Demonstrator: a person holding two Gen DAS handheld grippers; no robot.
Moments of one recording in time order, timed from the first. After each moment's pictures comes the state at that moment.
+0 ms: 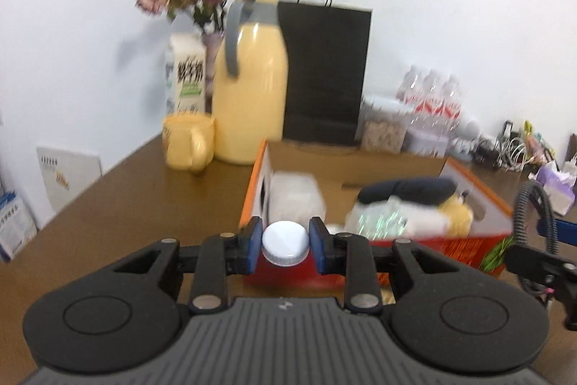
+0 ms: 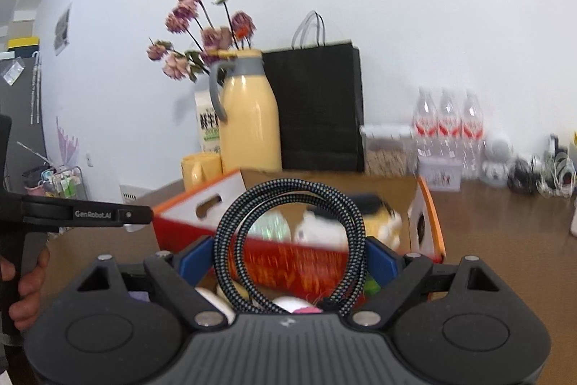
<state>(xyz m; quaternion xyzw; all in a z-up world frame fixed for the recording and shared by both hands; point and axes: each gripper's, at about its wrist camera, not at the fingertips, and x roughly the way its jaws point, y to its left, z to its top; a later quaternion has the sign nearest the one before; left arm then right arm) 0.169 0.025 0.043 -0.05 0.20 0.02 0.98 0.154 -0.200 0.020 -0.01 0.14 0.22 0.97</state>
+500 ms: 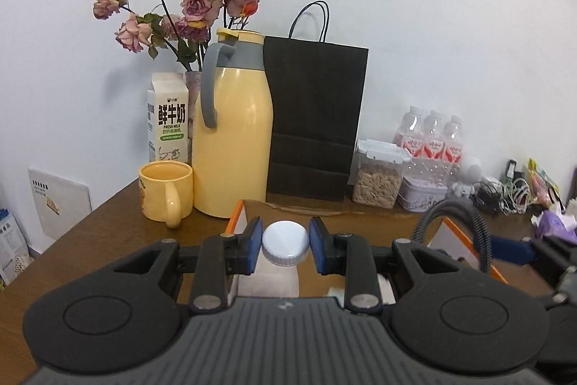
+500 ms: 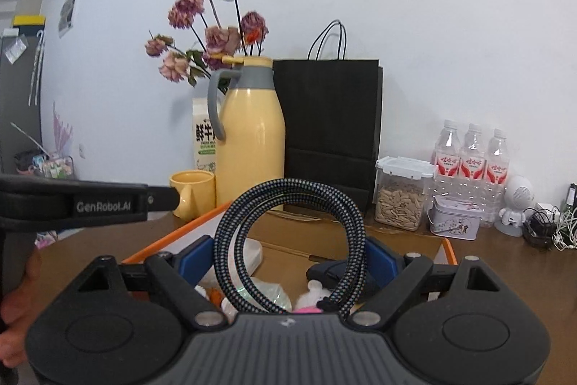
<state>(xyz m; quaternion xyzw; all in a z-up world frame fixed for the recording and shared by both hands) 0.229 0.002 0.076 -0.06 0.15 0.03 0.99 0.239 -0.145 0.044 -0.05 0.15 0.21 0.97</state>
